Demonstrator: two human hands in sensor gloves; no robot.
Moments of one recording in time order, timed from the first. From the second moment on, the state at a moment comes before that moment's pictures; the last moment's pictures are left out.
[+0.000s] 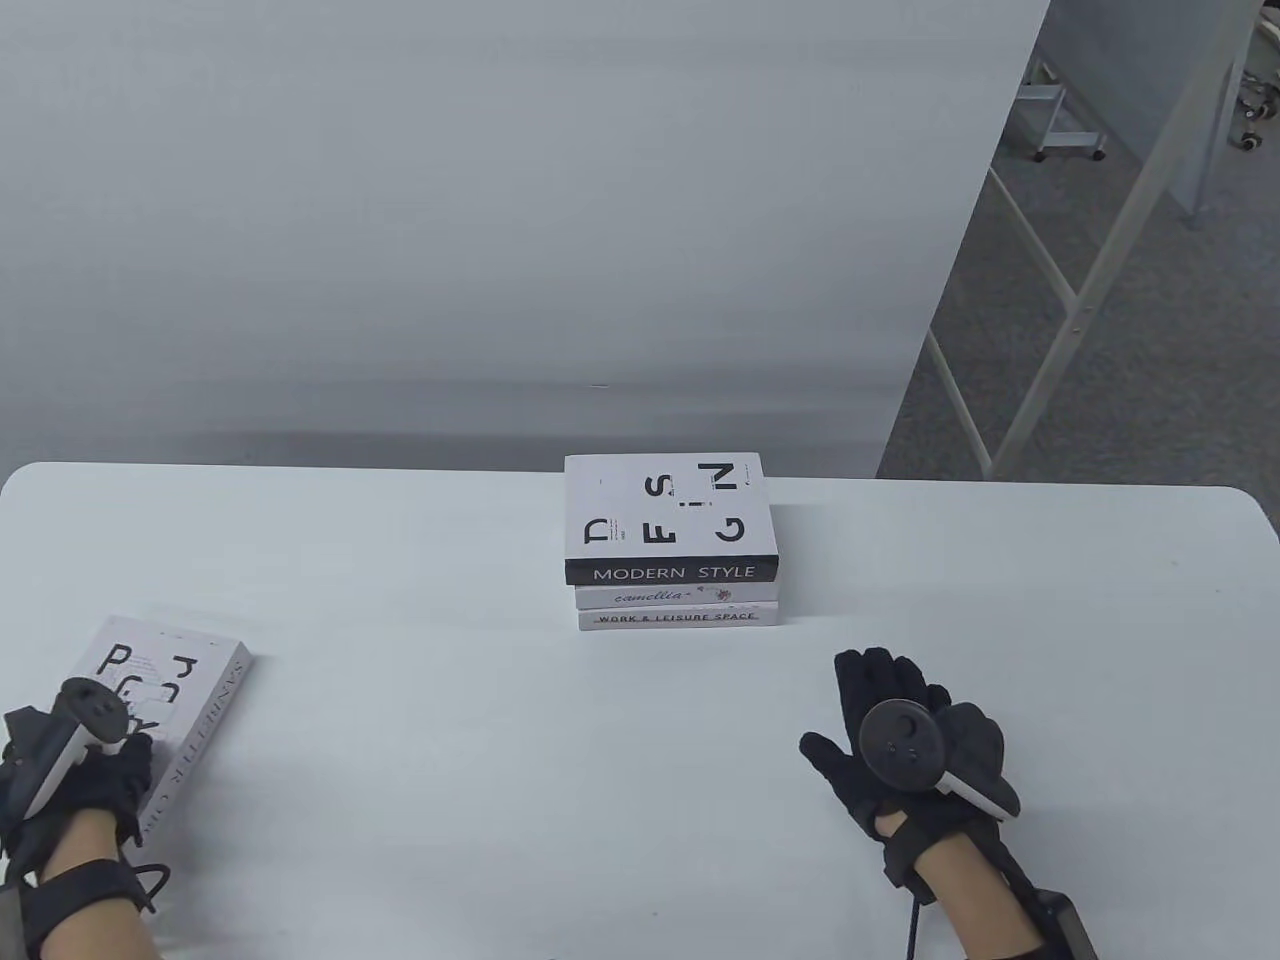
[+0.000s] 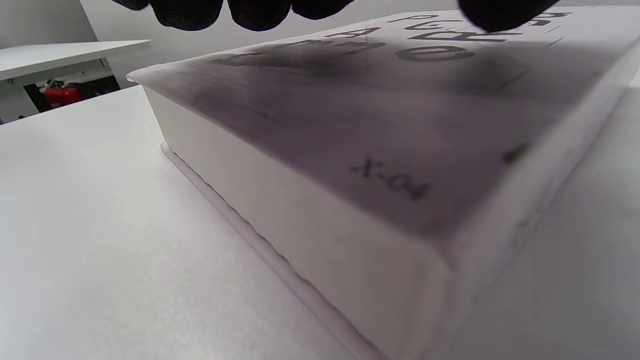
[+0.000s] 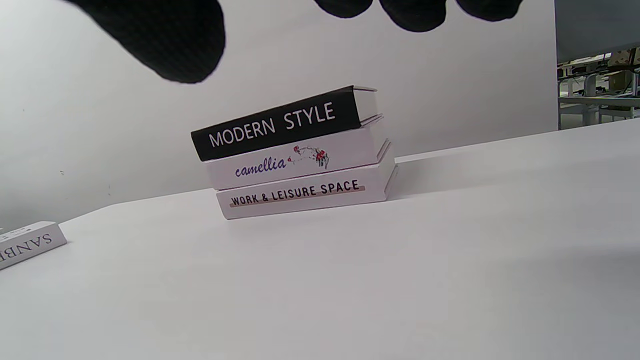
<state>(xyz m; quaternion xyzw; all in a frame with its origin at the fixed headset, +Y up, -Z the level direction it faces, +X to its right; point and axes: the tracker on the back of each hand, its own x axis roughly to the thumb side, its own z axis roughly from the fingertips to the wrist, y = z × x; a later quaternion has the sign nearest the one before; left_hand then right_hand) -0.514 -0.771 -0.319 -0.19 0.34 -0.02 0.92 0.213 -0.719 -0.327 0.16 0.00 0.98 0.13</state>
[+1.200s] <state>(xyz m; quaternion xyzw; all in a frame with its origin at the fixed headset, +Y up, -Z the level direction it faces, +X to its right) -0.367 -0.759 -0.367 -0.20 0.07 -0.17 0.96 0.215 -0.727 -0.327 0.16 0.03 0.98 0.13</state>
